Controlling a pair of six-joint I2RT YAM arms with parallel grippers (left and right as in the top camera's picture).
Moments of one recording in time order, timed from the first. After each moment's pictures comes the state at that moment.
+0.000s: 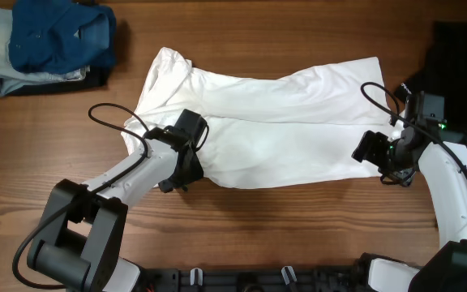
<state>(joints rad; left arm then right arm) -0.43 1.67 0.87 -0.75 -0.09 -0.83 -0.22 1.41 0.96 -0.98 -0.12 0.28</state>
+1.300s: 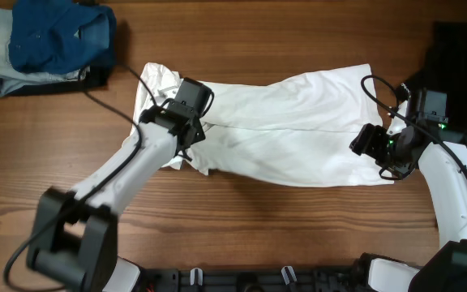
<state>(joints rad) -0.43 1.67 1.09 -0.69 -0.31 -0.72 -0.22 1.41 0.96 -0.90 -0.18 0.26</state>
